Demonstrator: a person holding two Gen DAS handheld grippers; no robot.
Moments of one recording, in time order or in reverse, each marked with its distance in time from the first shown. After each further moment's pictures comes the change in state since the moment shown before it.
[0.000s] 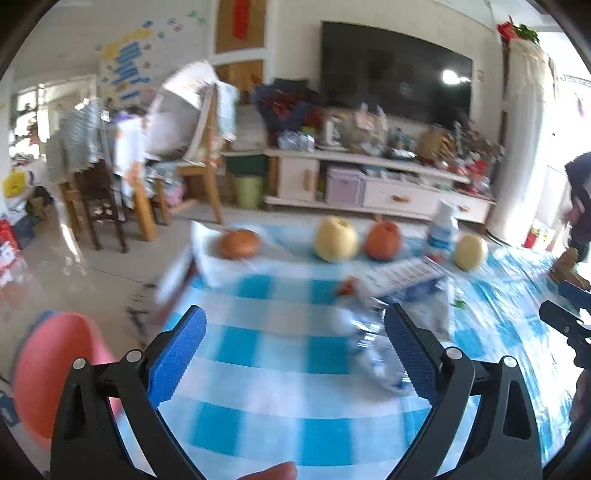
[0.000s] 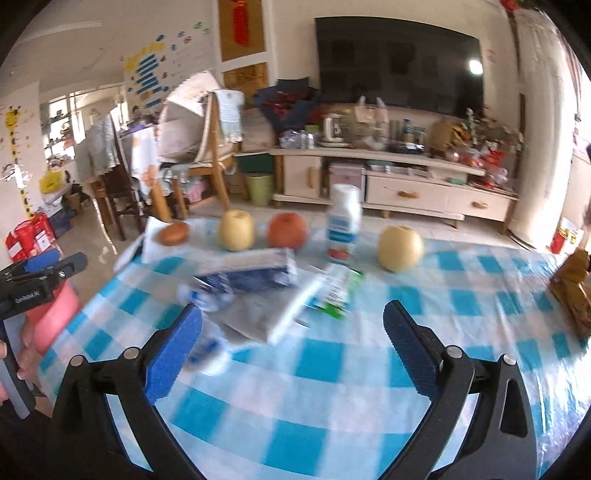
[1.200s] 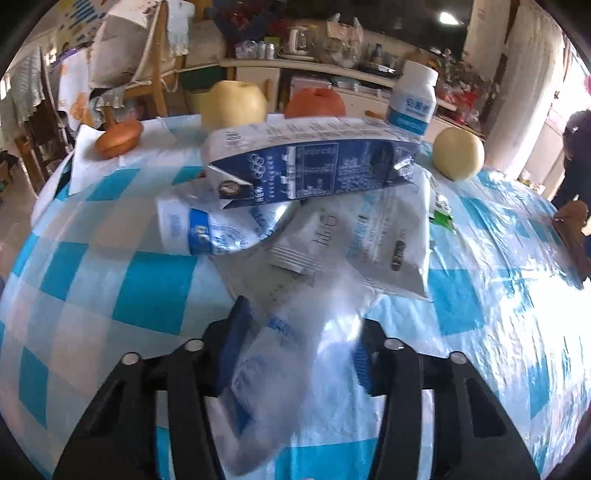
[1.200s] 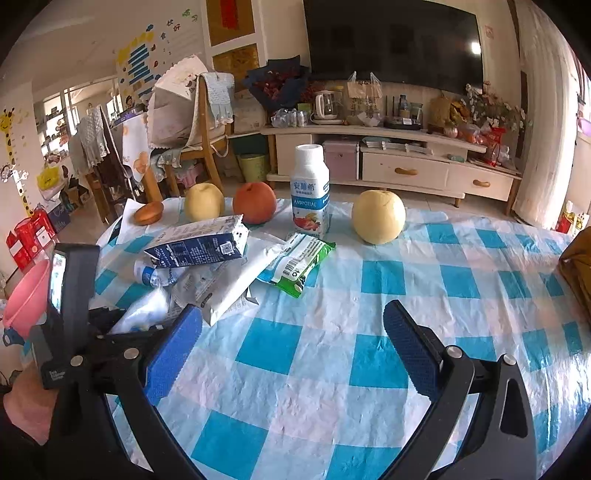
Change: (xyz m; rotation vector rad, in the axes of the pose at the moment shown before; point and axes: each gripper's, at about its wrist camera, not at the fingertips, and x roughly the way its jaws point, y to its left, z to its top) left arm 0.132 -0.107 -0.055 0.003 0.312 -0.063; right arm 0.042 -0.049 -0.009 0.024 0.079 0.041
